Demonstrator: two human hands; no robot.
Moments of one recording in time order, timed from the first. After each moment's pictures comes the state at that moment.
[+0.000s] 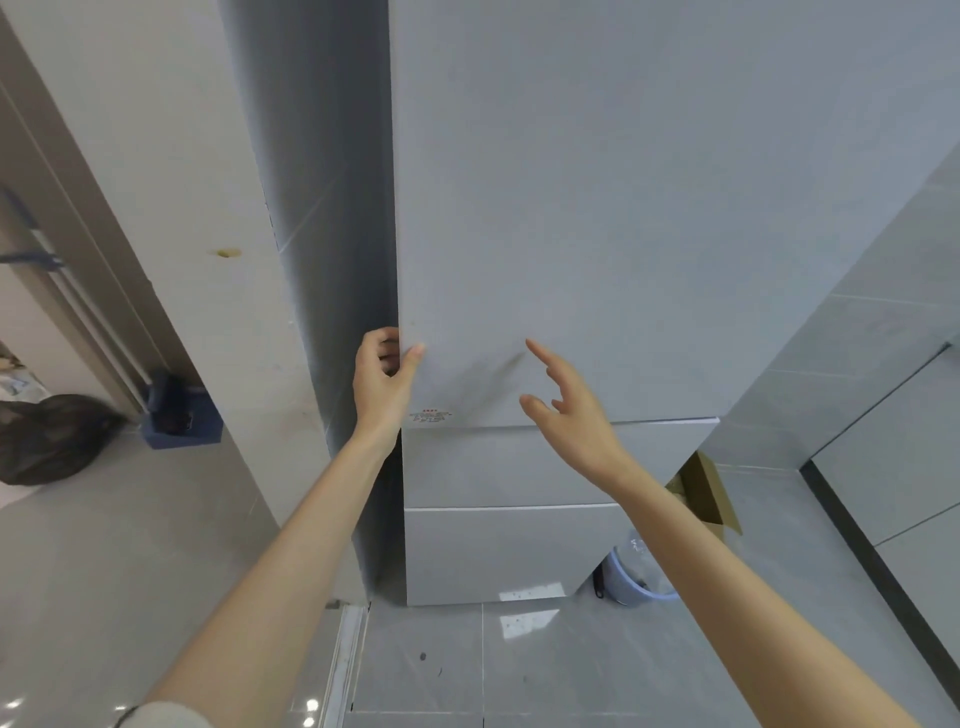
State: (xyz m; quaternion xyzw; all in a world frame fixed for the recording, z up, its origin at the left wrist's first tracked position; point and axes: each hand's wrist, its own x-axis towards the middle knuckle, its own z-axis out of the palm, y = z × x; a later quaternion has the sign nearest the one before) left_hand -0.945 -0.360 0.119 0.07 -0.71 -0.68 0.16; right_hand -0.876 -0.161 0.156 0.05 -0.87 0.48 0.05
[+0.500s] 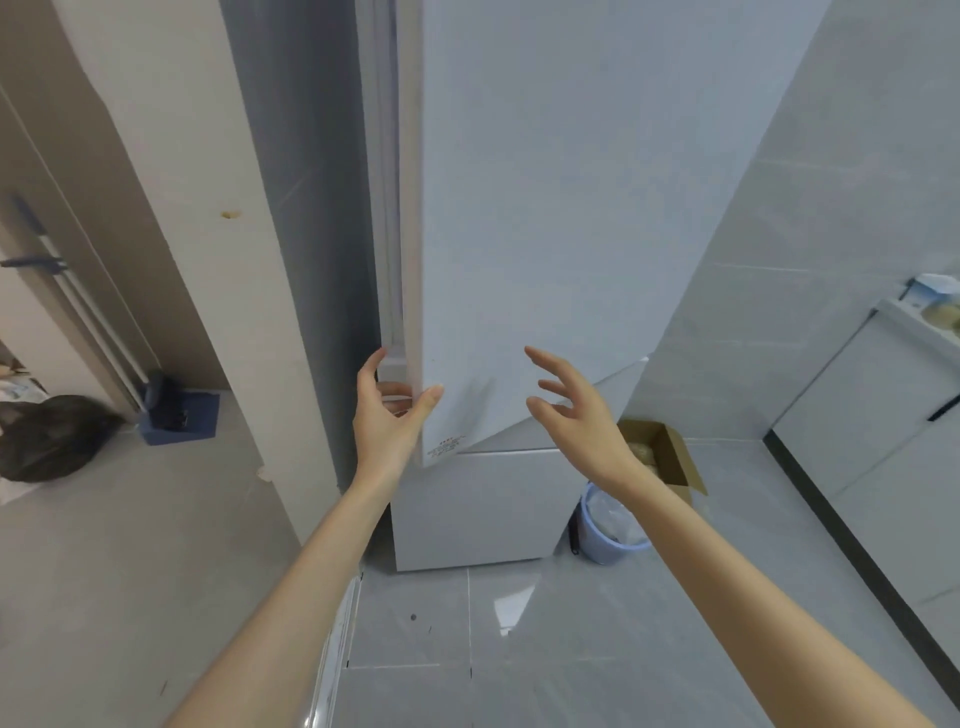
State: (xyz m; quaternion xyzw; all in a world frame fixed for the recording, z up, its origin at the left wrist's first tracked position) left_hand -0.757 -0.323 0.111 0.05 -0.71 -0.69 0.12; right_hand -0.713 -0.121 0.160 0.06 -0.85 0.52 0.08
